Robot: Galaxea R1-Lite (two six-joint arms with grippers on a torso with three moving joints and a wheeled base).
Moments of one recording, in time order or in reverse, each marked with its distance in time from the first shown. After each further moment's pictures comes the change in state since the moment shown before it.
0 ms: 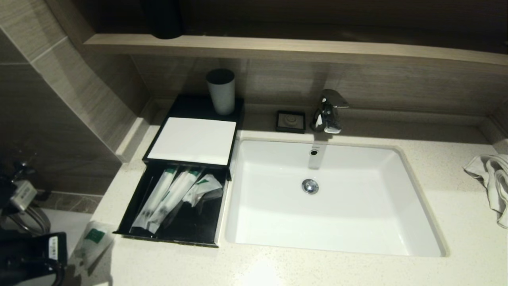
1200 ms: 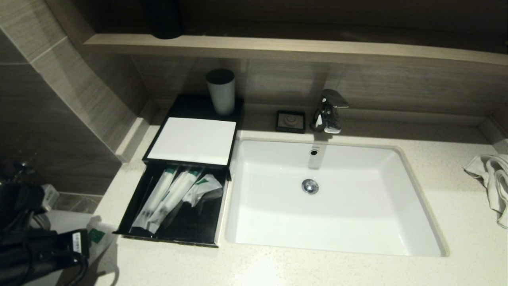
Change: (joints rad) left arm 0.033 0.127 0.117 -0.268 -0.037 -0.001; right arm 0.000 0.000 0.000 0.000 0.000 0.000
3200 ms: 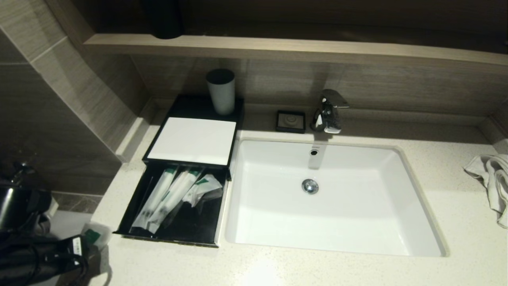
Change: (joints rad) left arm 0.112 0.112 0.049 -0.074 -0.054 -0.002; right arm 0.000 0.000 0.000 0.000 0.000 0.000
